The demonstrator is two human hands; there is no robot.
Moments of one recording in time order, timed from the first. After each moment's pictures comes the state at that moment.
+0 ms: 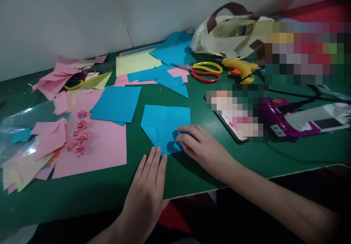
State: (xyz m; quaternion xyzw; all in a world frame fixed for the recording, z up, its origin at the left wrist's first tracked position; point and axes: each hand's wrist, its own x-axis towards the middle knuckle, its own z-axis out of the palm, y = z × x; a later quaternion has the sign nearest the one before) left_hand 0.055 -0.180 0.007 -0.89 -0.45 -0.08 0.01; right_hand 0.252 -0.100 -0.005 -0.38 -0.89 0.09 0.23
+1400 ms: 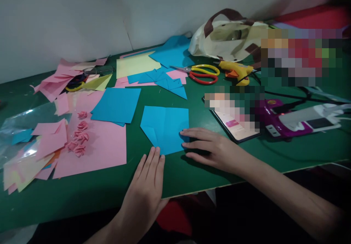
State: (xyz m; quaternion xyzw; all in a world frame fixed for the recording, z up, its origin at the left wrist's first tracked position) left_hand 0.053 -0.179 0.005 -0.90 -0.43 -0.09 0.05; right_hand 0.286 -0.094 -0.004 -0.31 -0.89 0.21 0.26
